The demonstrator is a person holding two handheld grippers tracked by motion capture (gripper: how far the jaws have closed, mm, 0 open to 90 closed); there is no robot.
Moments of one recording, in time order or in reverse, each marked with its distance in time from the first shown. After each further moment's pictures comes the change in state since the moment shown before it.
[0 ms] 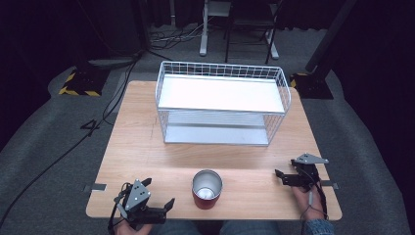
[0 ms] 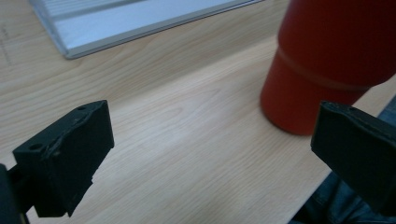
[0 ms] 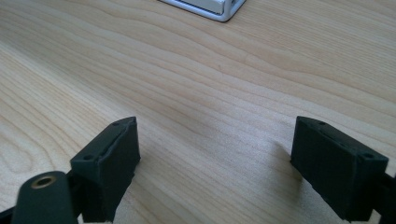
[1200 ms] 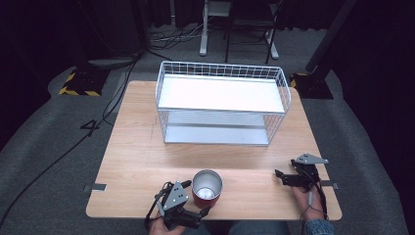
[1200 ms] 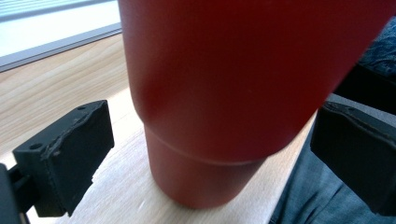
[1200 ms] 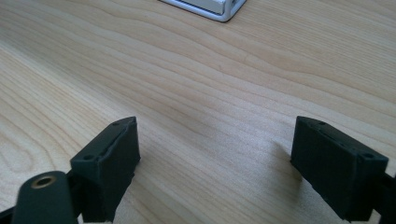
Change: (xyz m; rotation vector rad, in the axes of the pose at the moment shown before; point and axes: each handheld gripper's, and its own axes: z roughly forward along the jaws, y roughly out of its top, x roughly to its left) left arm -0.050 0.011 0.072 -0.046 -0.233 0.060; right arm 0.000 0.000 0.000 0.000 -0.004 -0.003
